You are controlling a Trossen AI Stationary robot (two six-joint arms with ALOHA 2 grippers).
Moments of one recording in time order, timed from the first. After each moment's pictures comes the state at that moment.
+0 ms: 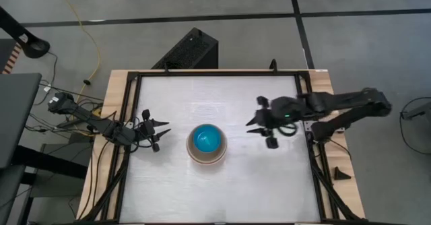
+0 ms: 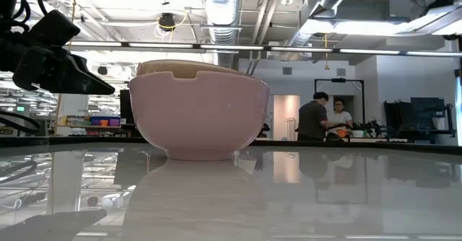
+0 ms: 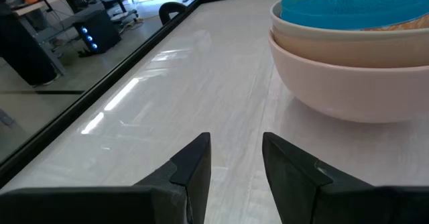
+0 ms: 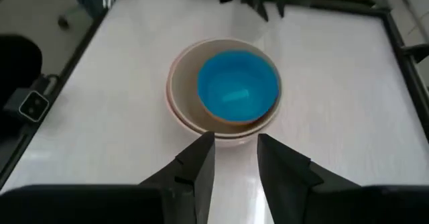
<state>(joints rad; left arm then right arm) -0.43 0.39 0.02 0.05 -0.82 0.00 0.15 1.18 1.26 -0.71 0.06 -0.04</state>
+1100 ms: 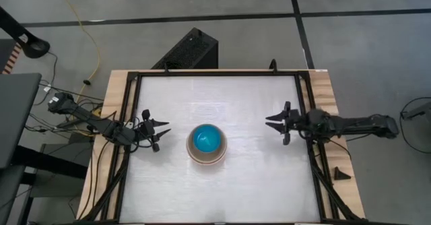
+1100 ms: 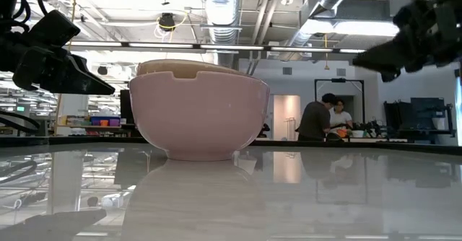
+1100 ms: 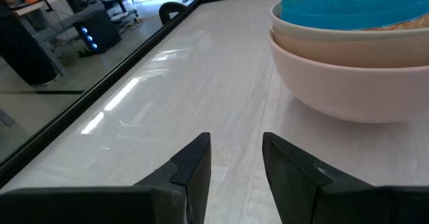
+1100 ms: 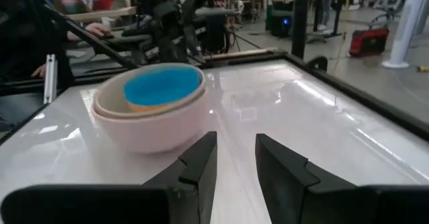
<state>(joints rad) -0.43 0.39 0.02 0.05 -0.82 0.00 -0.02 0.22 0.06 0.09 0.14 0.09</state>
